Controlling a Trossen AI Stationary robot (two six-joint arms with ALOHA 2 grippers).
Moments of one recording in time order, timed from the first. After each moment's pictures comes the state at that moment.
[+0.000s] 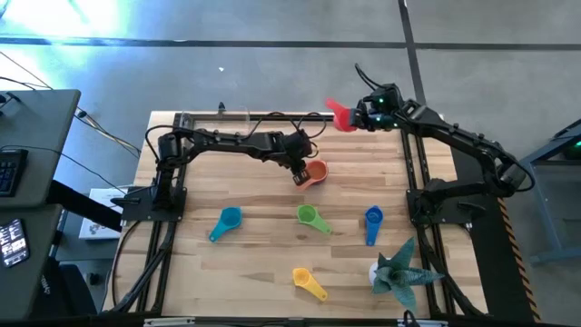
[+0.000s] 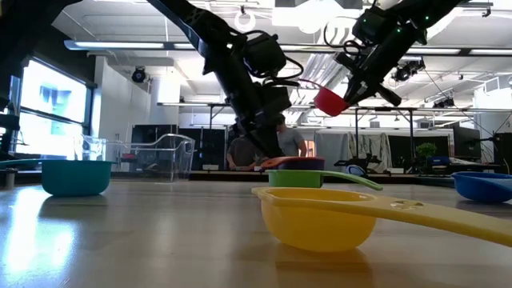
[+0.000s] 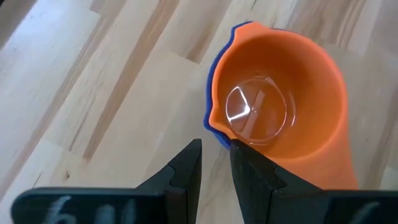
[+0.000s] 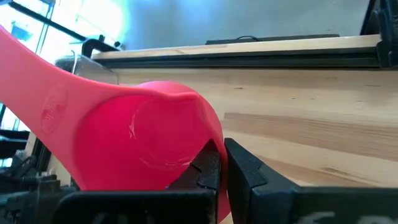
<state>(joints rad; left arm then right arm) 0.27 2.02 1.44 -0.41 -0.05 -0.14 -0.77 1.24 0.97 -0.48 -0.11 0.73</state>
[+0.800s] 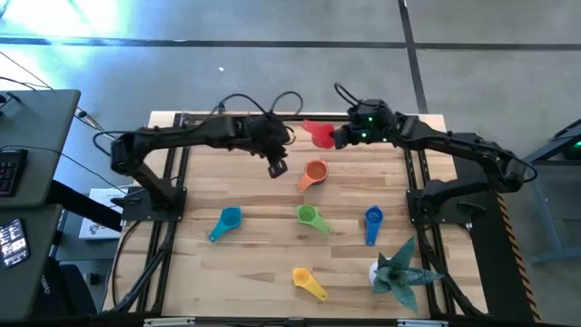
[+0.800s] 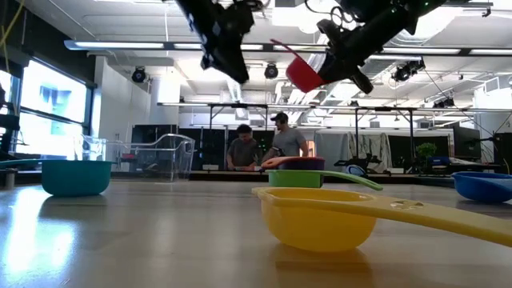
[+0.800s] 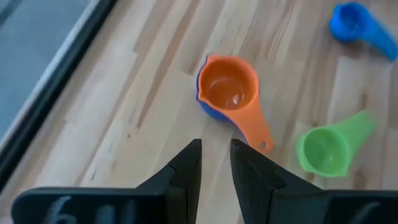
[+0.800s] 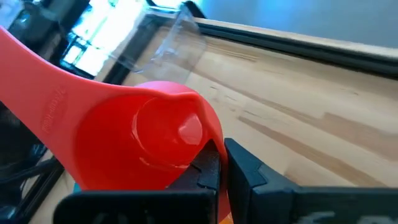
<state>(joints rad) 0.25 1.61 1.44 -0.73 -0.06 -0.08 -0.50 1.24 0.97 -0.30 -0.10 0.63</state>
